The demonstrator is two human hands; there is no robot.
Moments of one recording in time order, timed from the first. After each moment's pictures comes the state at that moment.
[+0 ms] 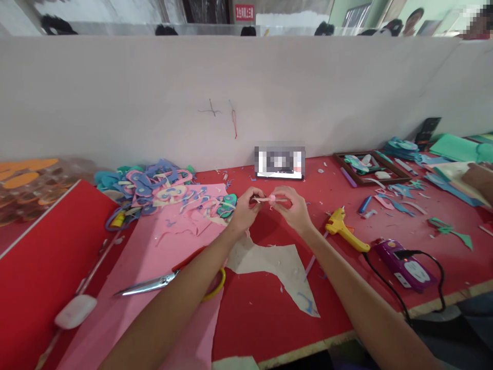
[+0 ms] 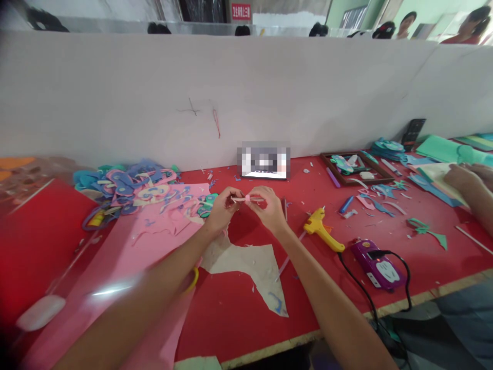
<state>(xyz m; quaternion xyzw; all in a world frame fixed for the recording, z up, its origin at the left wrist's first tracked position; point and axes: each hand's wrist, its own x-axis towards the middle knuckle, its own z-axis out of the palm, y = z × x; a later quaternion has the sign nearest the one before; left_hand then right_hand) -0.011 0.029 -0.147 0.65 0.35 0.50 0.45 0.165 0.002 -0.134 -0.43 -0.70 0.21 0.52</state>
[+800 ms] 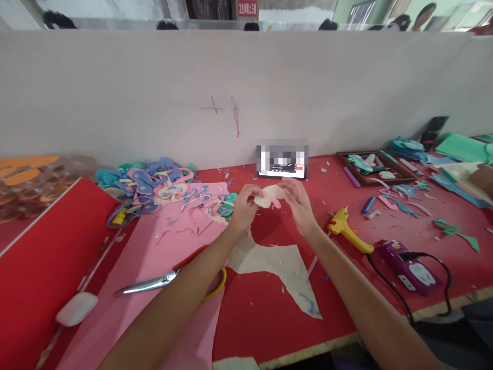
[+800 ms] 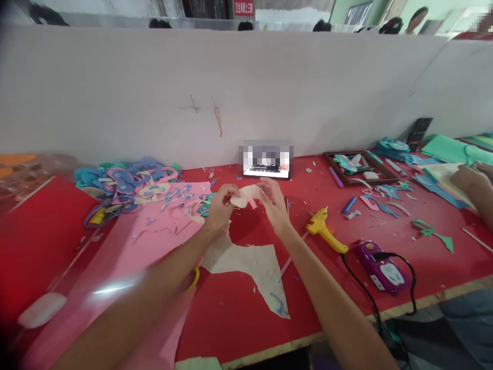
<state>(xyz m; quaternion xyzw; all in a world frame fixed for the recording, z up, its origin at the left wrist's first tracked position) -0.013 0.033 -0.150 0.64 0.37 0.56 0.38 0.166 0.005 -0.145 -0.44 -0.57 0.39 0.58</state>
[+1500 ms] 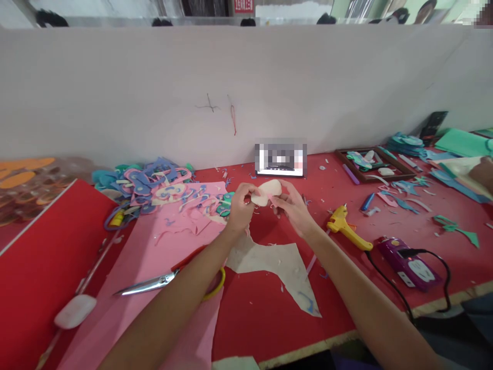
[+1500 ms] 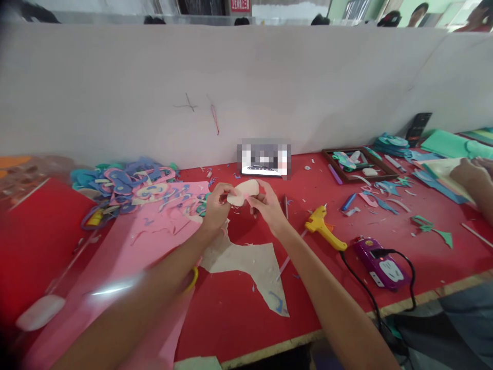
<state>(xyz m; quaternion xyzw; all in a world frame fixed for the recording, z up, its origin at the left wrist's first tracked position) -0.015 0.030 -0.144 0.65 0.40 0.56 0.32 0.155 -0.008 -0.123 -0.41 -0.49 0.57 0.52</state>
